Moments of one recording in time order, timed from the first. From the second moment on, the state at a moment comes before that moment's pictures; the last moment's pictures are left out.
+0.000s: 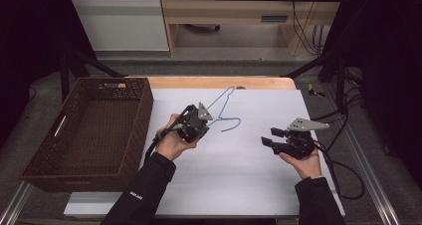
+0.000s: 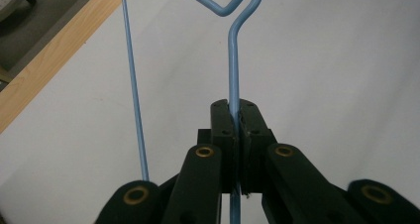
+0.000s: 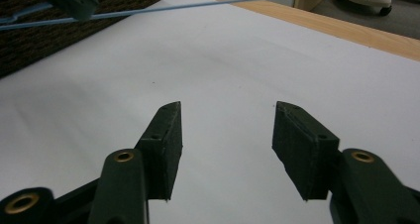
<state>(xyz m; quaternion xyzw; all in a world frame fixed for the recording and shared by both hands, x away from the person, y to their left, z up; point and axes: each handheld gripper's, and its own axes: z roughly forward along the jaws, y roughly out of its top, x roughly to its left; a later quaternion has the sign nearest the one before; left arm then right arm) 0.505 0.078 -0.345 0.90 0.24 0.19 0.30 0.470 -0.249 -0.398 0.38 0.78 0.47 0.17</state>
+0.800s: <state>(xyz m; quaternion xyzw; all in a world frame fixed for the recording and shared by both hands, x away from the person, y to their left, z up) 0.471 0.166 -0.264 0.87 0.26 0.21 0.36 0.442 -0.263 -0.395 0.40 0.73 0.51 0.20</state>
